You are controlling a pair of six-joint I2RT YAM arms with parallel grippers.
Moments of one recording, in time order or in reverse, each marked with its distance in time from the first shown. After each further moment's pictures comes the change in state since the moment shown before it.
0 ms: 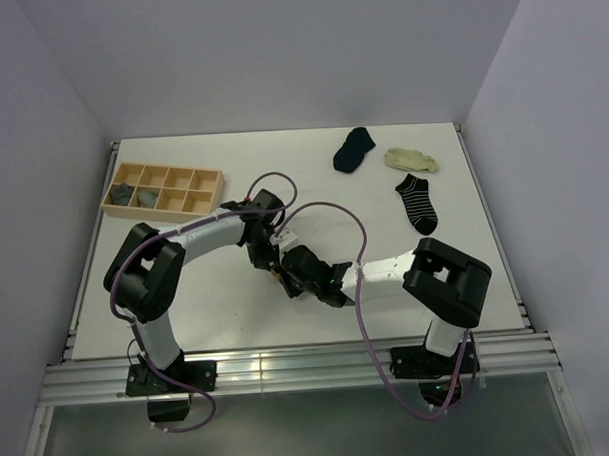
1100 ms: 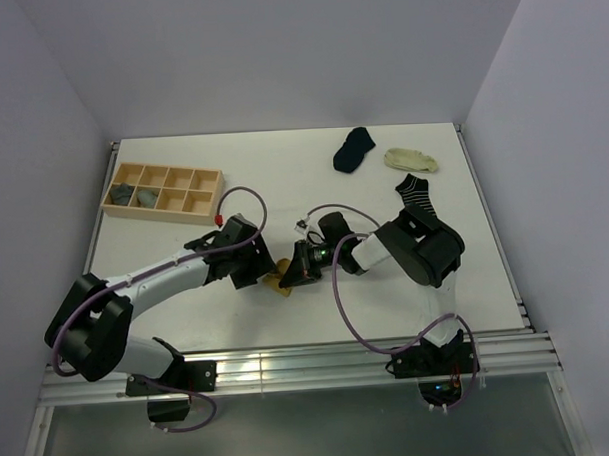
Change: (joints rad) left arm -0.009 -0.422 -0.425 0.261 -0.035 -0.183; right arm -0.437 0.281 -0.002 0.314 -1.099 0.525
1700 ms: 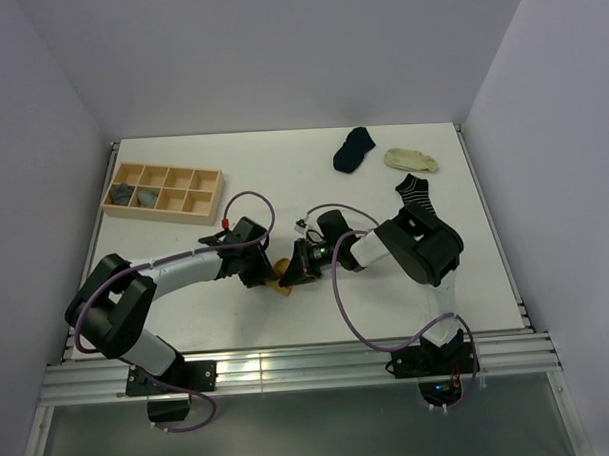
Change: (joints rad) left arm -0.015 0.140 0.023 0.035 -0.010 -0.035; right arm -0.010 0.015 0.039 -0.067 -0.019 0.002
